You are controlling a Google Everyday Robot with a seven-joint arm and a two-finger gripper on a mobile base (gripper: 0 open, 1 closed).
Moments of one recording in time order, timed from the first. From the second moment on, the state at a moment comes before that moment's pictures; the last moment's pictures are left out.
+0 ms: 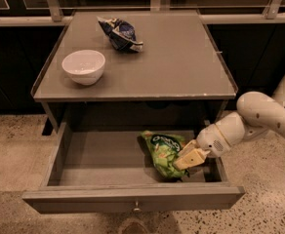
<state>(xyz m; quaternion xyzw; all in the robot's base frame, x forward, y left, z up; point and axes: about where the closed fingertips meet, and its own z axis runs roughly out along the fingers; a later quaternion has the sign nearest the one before) 0.467 -0.134 0.660 -0.47 0.76 0.42 0.15</state>
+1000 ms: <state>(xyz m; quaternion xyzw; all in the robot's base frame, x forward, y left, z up) 0.473 -0.136 0.647 -0.47 0.77 0.41 0.14</state>
